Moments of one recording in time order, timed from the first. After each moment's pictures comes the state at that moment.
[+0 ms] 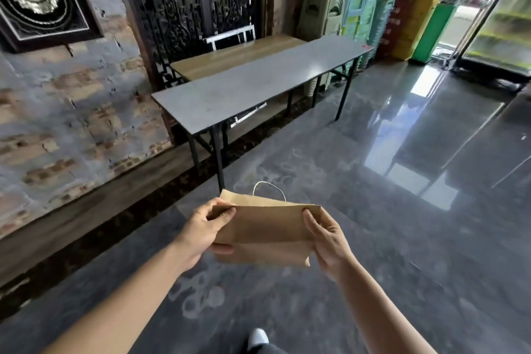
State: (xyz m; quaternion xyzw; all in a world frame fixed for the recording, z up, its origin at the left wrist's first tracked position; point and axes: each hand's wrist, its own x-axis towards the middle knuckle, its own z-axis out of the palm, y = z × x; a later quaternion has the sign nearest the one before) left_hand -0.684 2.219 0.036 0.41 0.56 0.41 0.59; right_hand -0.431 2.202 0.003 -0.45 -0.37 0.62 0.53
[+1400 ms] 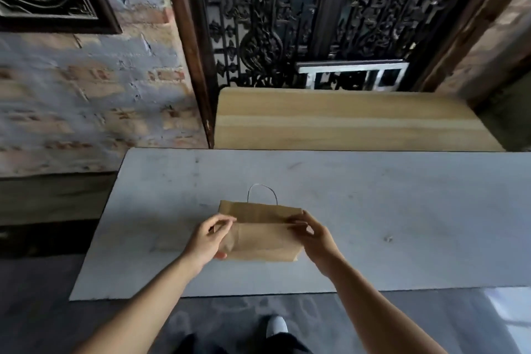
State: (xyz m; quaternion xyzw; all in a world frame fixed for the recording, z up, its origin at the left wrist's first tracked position) left_hand -0.652 3.120 -0.067 0.17 0.74 0.51 0.40; right_hand -0.452 3.291 -0.079 -0.40 -0.66 0.62 0.14
